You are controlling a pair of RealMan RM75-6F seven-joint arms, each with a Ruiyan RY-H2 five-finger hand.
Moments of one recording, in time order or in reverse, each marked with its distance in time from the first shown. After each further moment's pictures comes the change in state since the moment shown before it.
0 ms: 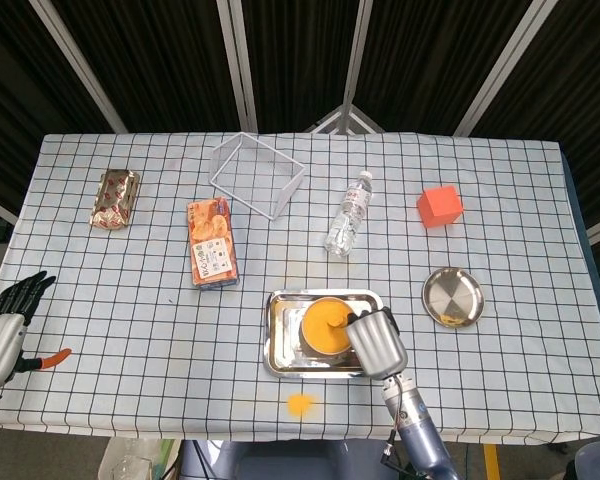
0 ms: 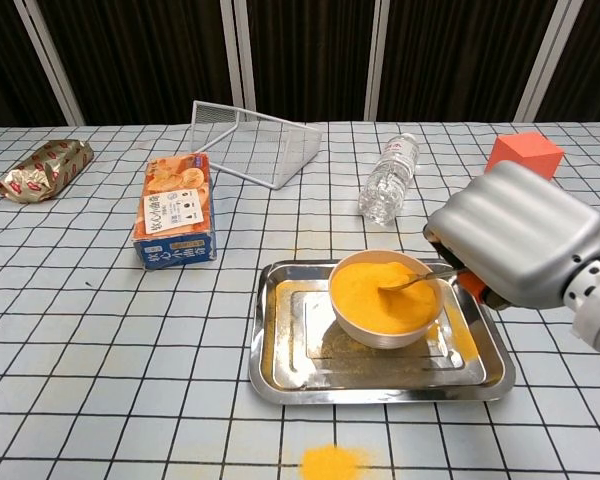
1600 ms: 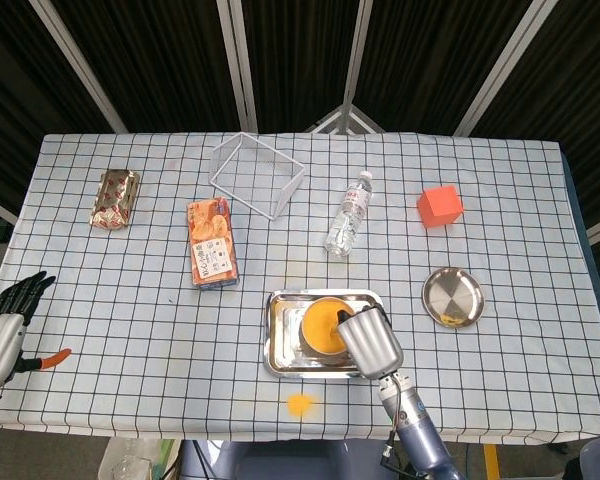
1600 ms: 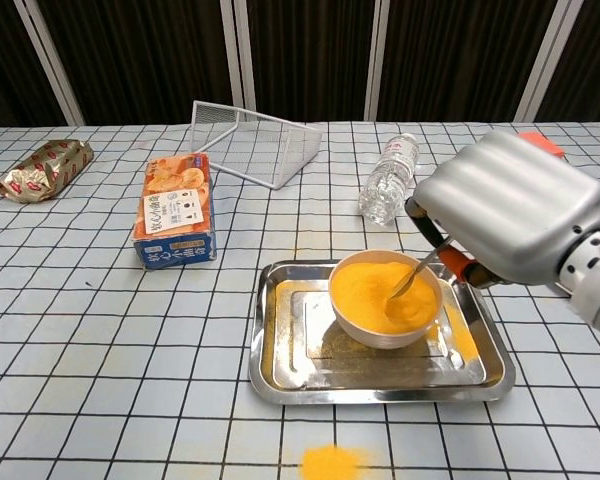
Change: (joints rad) left arm 0.000 0.002 0.000 -0.002 -0.001 -0.002 -0.004; right arm 0.019 0.023 0.014 -0.043 -0.052 -0.008 0.063
